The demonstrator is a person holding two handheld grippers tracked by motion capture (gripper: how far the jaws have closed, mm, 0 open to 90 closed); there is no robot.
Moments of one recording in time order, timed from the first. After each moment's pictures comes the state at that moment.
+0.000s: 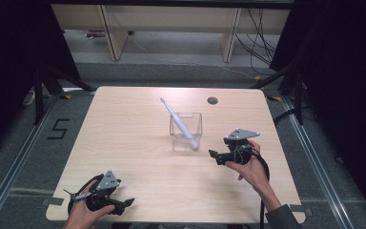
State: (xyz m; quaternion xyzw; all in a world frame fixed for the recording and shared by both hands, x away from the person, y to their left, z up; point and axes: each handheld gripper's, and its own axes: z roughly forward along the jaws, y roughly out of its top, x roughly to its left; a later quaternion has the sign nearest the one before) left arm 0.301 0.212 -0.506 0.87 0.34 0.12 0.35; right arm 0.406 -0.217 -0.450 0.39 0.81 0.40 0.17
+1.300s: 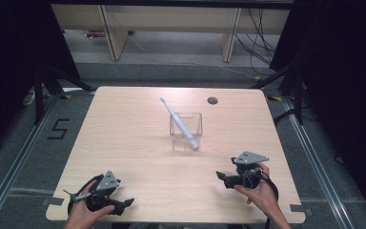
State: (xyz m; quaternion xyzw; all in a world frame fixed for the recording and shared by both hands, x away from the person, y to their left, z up) left arm 0.301 0.213 -0.506 0.87 0.34 0.12 0.35; right arm 0.353 -0.241 -0.480 0.38 0.82 0.39 0.16
